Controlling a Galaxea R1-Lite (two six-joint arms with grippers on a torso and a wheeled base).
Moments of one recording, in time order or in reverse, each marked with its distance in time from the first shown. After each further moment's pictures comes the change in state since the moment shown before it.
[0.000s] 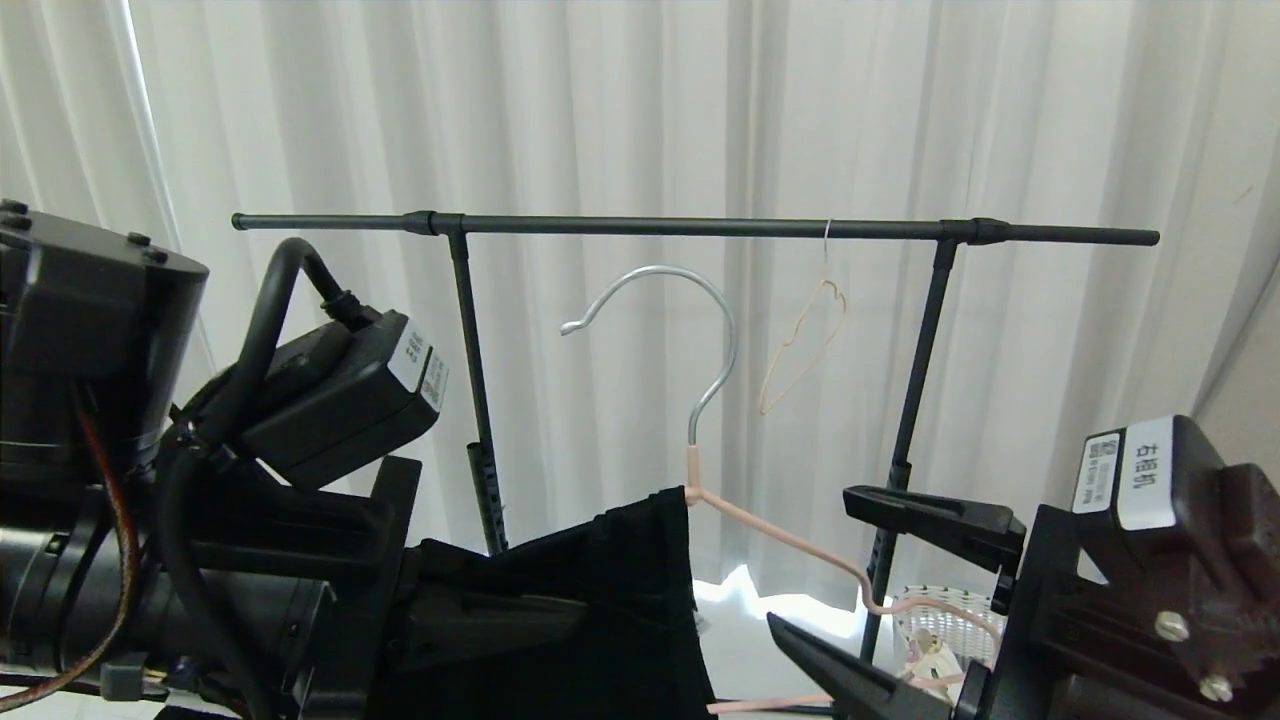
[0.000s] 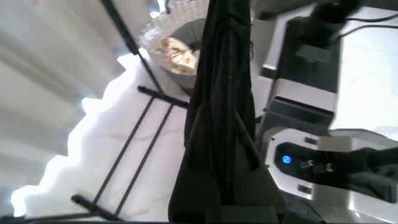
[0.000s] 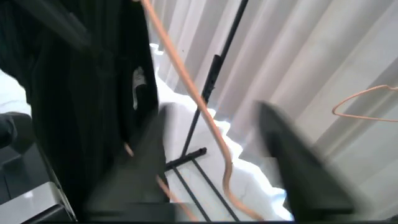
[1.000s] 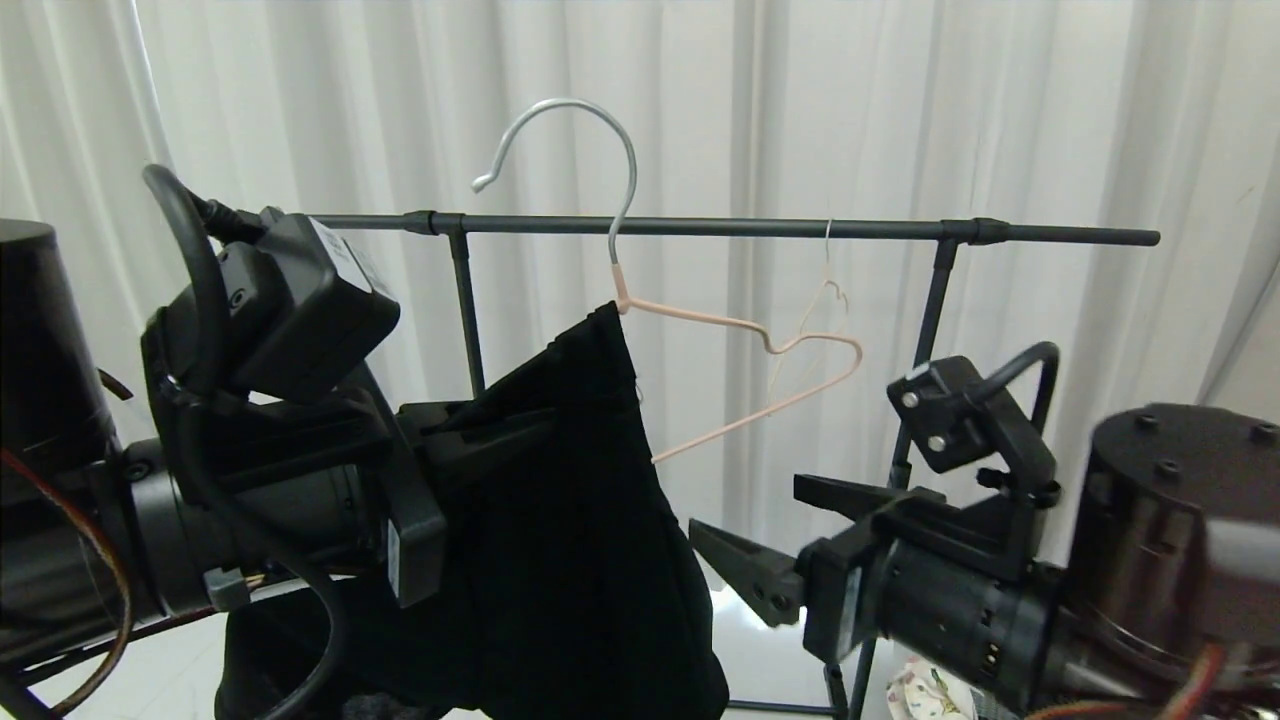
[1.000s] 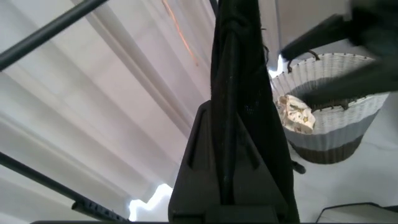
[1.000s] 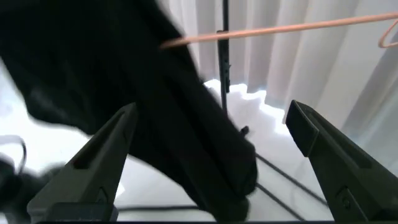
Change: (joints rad) left arm 0.003 -0.029 0.202 -0.579 0.399 0.052; right arm -0.120 0.224 -0.145 0.008 -0.018 0.448
